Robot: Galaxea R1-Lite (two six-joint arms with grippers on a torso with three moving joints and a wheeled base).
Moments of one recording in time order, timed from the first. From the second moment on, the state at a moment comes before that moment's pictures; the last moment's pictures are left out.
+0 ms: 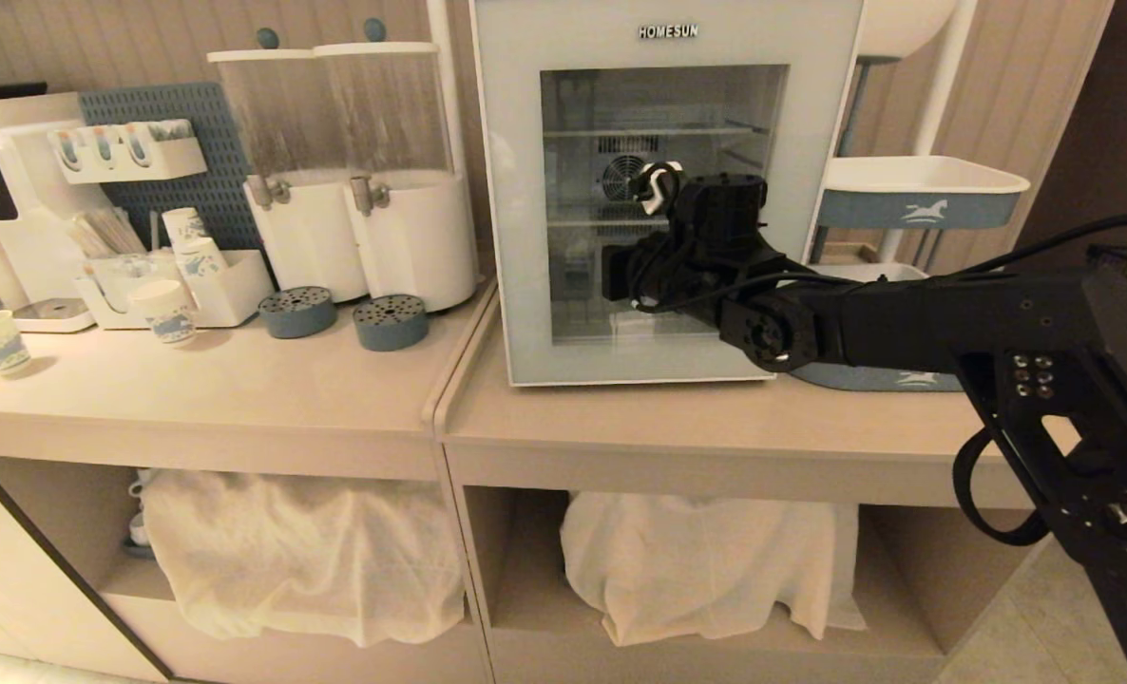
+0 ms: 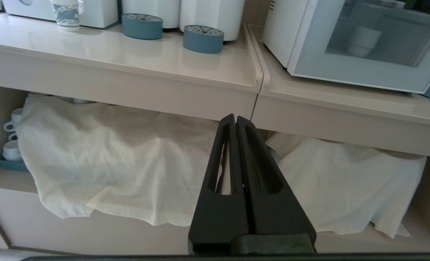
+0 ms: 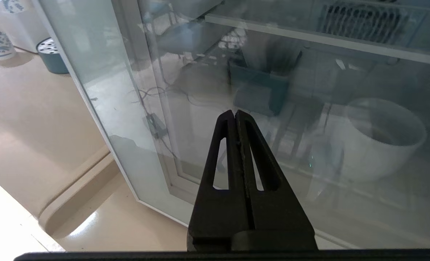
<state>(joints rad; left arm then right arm) 0.00 0.00 0.00 -0.13 0.00 -0.17 0.48 2.37 -1.95 -0.34 -0.05 -0.01</state>
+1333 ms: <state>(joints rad) 0.00 0.00 0.00 -0.13 0.00 -0.17 0.28 1.27 -1.10 -0.23 -0.25 0.12</state>
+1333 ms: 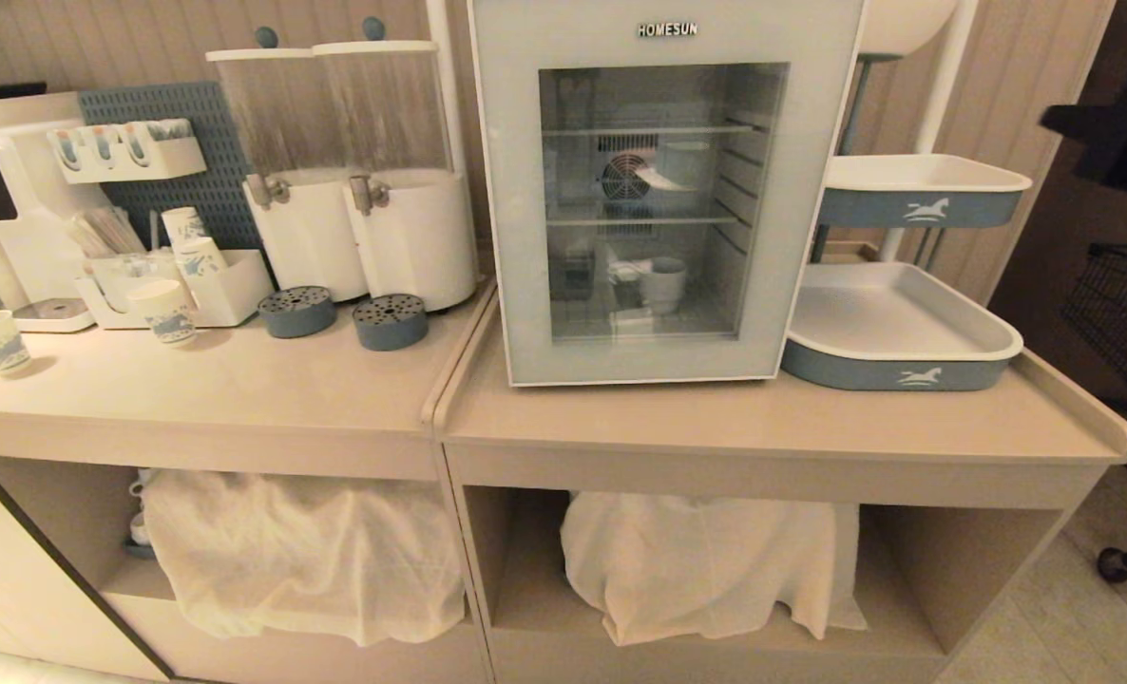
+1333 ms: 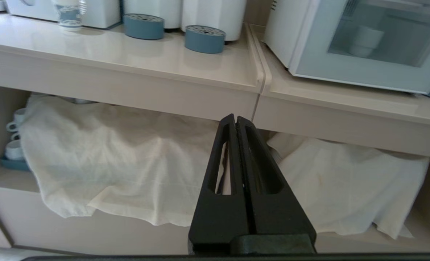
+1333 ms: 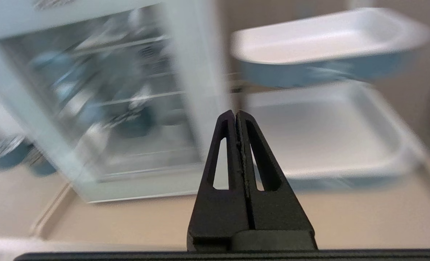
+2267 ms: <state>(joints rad) 0.00 0.00 0.00 -0.13 0.00 -0.17 0.00 0.19 -0.52 0.11 -0.24 0.25</state>
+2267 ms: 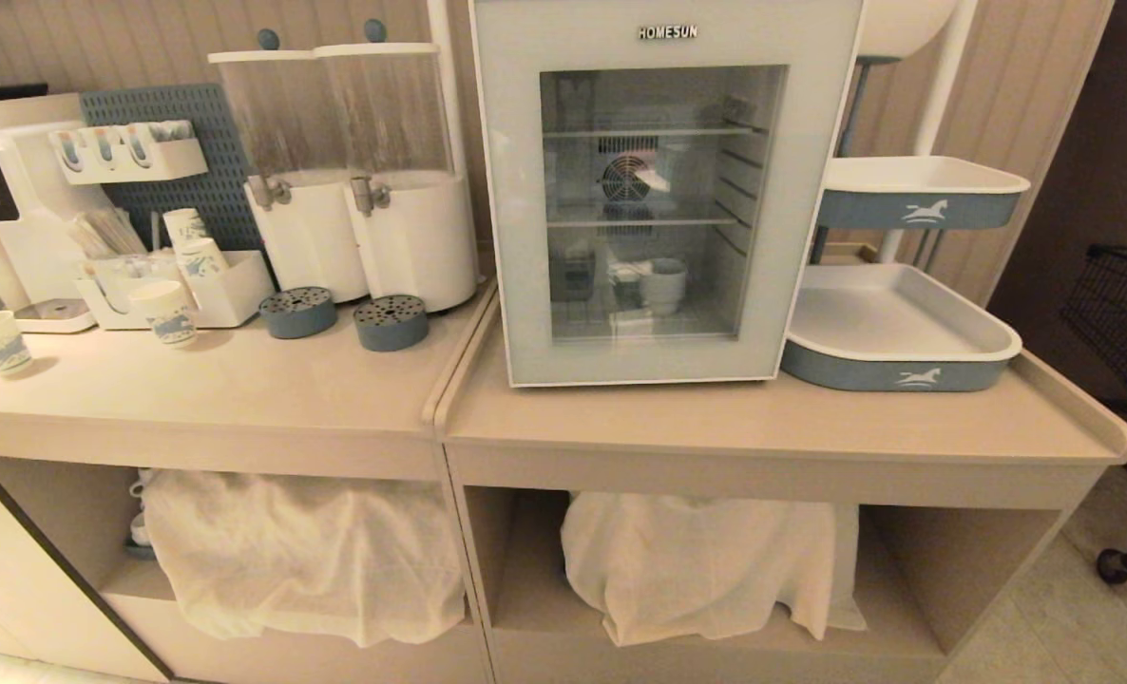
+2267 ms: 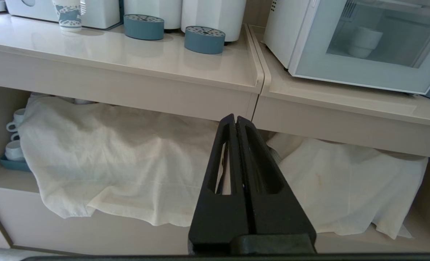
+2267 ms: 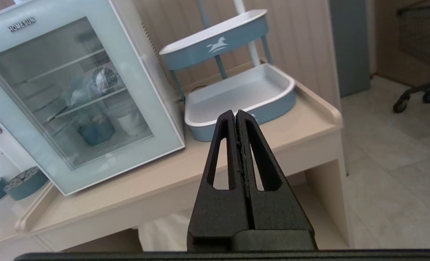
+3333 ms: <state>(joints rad) 0.00 0.00 0.00 -0.13 0.00 -0.17 0.00 0.00 -0.05 0.14 0.02 -0.02</state>
